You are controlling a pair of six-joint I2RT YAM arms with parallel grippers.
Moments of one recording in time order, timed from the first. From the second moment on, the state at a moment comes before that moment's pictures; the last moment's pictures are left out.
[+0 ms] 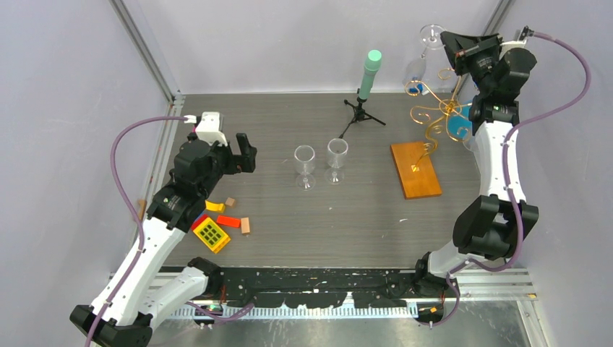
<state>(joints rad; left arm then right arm) -0.43 0.85 1.00 -0.43 -0.20 -0.24 -0.27 1.55 1.56 0.17 -0.46 1.26</state>
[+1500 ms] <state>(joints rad) -0.43 0.84 1.00 -0.12 0.45 -0.31 0.61 1.20 1.34 -0.13 -0.39 1.28</state>
